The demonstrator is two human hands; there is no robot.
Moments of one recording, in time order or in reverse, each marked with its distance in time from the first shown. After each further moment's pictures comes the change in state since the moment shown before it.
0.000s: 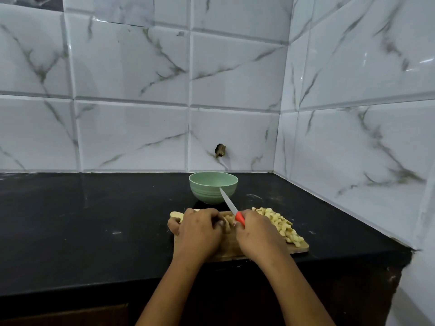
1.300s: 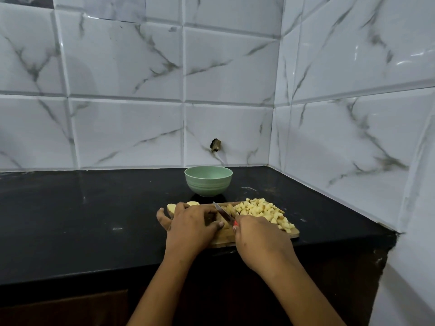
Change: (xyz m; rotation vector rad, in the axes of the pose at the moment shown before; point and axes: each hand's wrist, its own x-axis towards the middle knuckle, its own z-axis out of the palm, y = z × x) left_hand -0.016 -0.001 -0.009 0.145 -0.051 0.016; right_hand -0.048 -0.006 -0.029 -0.256 -0.124 -0.081
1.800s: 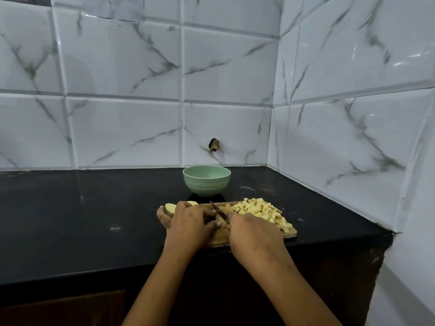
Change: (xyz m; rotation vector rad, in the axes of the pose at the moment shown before) left_hand 0.004 0.000 0.000 0.002 -0.047 0.038; right_hand 0.002 -0.015 -0.012 -0.122 -0.095 -0.024
